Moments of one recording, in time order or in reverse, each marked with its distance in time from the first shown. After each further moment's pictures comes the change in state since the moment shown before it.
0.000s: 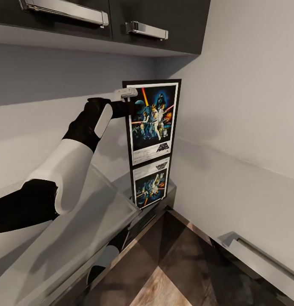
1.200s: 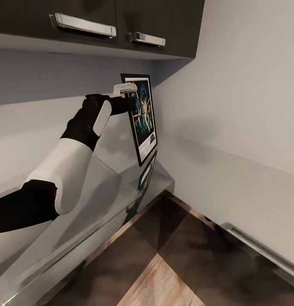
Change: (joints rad) left arm 0.000 0.000 -0.001 -0.047 0.003 0.002 -0.002; right arm 0.000 -0.002 -0.001 0.000 0.000 -0.003 0.000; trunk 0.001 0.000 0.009
